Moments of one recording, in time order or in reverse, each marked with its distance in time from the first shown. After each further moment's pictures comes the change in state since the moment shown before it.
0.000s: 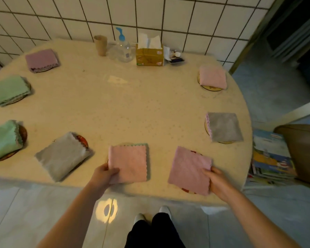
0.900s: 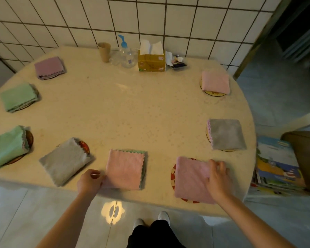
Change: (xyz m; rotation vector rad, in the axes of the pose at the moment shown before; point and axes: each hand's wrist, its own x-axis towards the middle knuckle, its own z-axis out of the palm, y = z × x) left_hand 0.006 -0.001 -0.029 0.480 0.428 0.039; right_hand 0.012 -0.011 -0.006 -1.344 0.457 -0.447
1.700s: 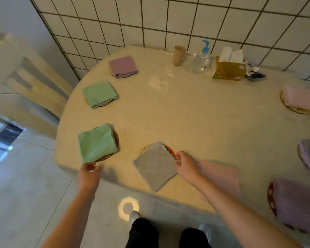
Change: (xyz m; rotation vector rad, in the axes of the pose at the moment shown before) left_hand 0.164 -0.094 -0.262 -0.309 0.232 -0.070; right_hand -0.021 -0.429 0.068 0.367 -0.289 -0.274
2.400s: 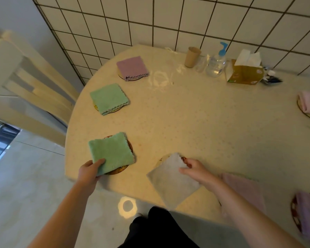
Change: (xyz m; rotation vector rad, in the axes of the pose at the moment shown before) left_hand 0.100 0.033 -0.025 -0.373 -0.242 -0.262; right_hand 0.030 -0.050 -0.004 0.506 -0.313 0.240
